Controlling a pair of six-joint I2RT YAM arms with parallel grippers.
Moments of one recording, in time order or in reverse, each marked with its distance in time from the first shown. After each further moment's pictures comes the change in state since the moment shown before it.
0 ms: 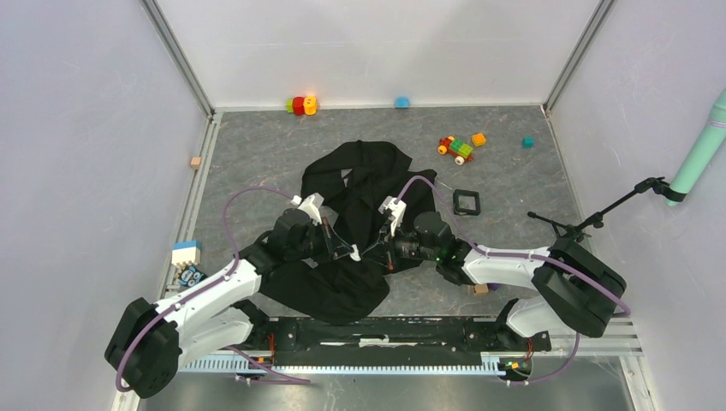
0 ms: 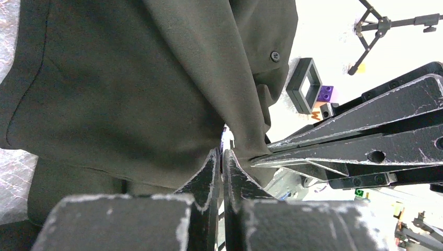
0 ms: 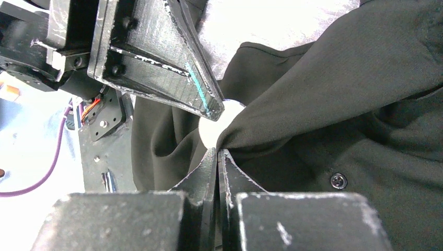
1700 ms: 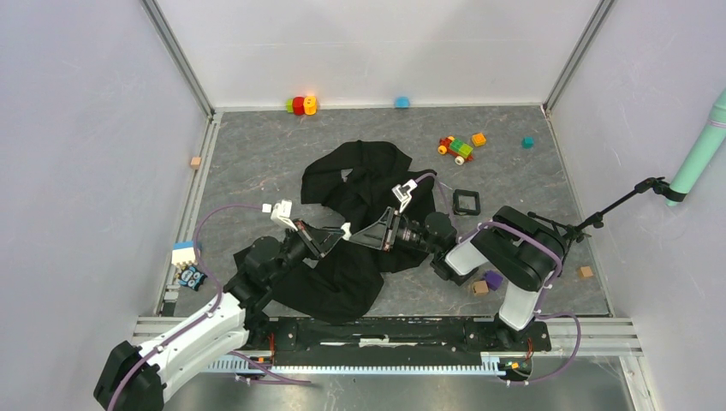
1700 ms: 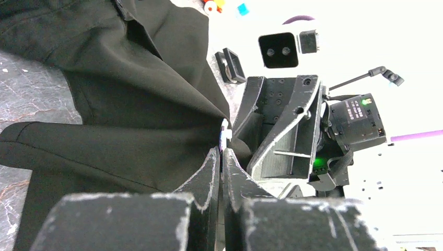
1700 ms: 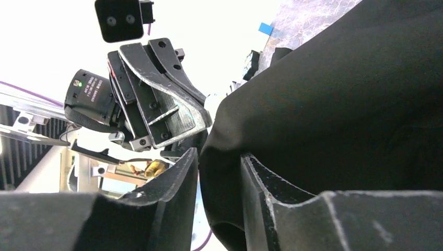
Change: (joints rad) left arm -0.007 -0.329 -0.267 0.435 -0.184 -0.033; right arm -0.101 0.382 -0.025 0.803 -0.129 0.830
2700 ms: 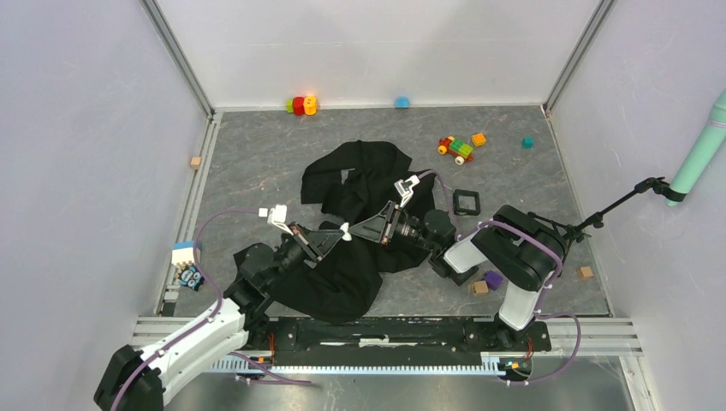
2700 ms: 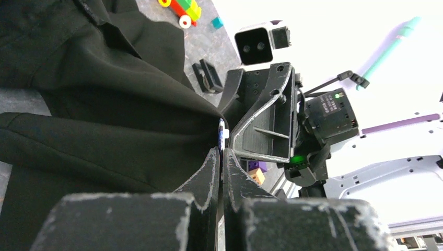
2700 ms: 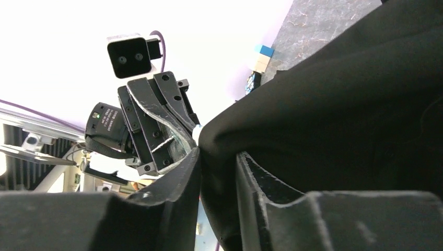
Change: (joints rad) left arm 0.000 -0.064 -0.081 0.143 0.026 -0.032; right arm -0.007 0.003 0.030 0.007 0.071 0.043
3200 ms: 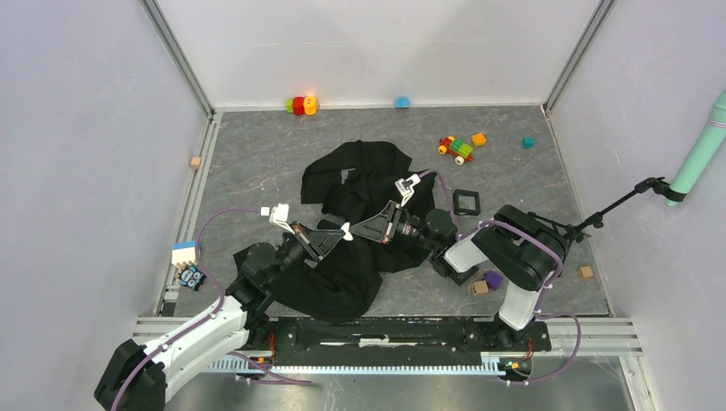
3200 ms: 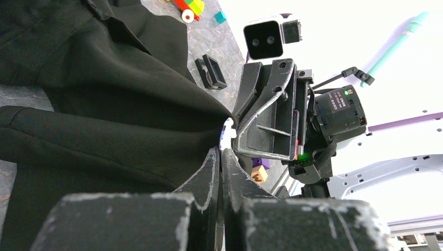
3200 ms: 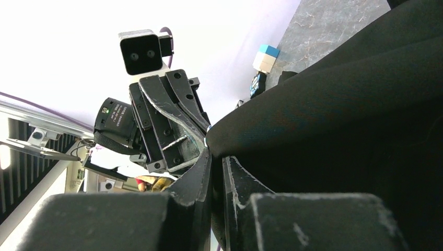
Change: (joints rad) left arm 0.007 0.066 0.000 0.044 0.028 0.002; right arm -0.002 -0.002 0.000 0.016 -0.020 0.001
